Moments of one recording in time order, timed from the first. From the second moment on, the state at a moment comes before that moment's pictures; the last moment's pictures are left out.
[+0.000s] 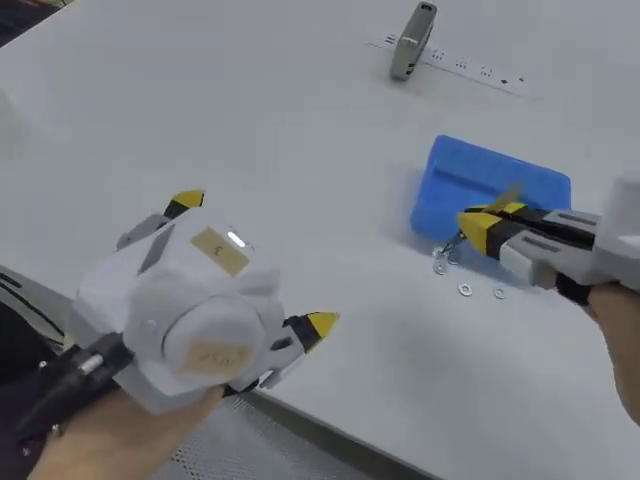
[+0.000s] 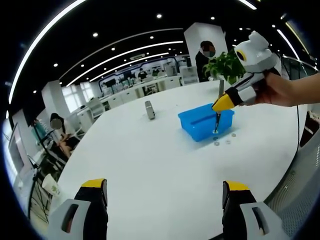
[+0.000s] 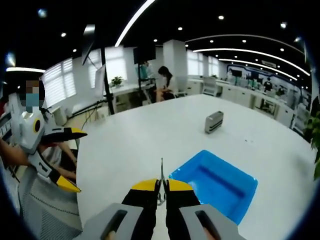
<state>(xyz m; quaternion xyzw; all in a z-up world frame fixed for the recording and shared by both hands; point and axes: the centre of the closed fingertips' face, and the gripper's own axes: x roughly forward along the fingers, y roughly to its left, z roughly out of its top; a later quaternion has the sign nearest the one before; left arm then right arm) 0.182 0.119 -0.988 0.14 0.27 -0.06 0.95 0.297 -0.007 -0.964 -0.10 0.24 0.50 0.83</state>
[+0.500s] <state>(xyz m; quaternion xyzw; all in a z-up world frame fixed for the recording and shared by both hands) 0.182 0.120 -0.989 0.14 0.27 -0.06 0.95 0.355 0.007 -0.956 -0.08 0.20 0.44 0.87</state>
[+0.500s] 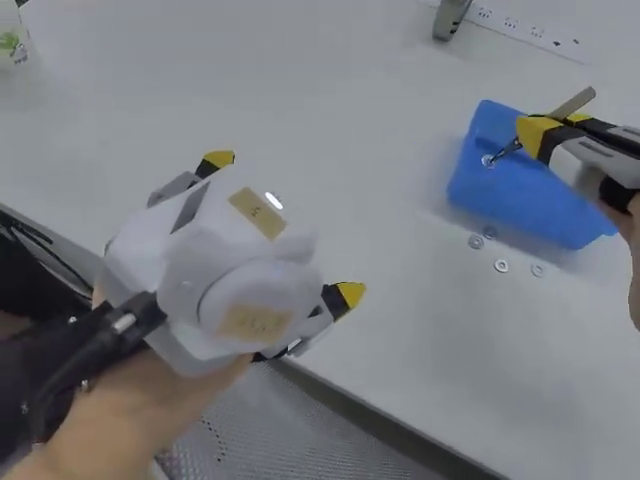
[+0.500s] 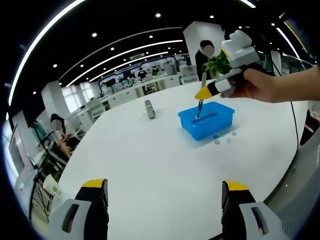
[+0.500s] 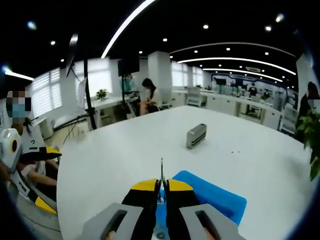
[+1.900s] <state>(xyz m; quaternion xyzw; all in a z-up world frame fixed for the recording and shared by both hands) 0.183 0.136 -0.987 0.15 0.28 -0.03 0.95 0.395 0.021 -1.000 -0.11 0.21 0.41 0.88</state>
